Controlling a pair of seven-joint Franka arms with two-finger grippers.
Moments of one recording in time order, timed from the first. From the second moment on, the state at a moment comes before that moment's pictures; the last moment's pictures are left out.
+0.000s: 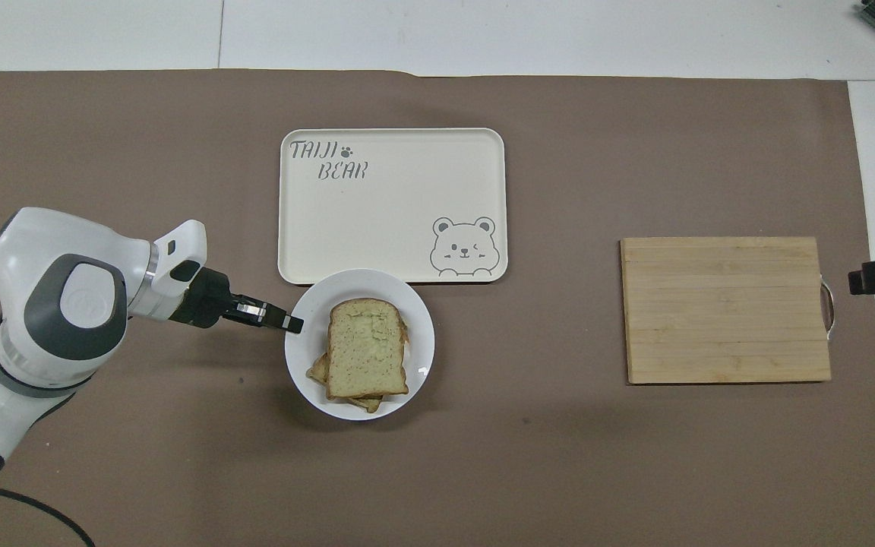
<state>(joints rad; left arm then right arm) -0.16 0.15 0.02 -2.08 -0.84 1.89 0.57 0.11 -0.11 -0.16 -1.58 -0.03 1.50 -0.06</state>
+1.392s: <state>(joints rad) -0.21 0.55 -0.04 -1.63 -0.95 2.17 0.34 0.11 -0.11 -0.16 -1.58 -0.03 1.50 -0.06</state>
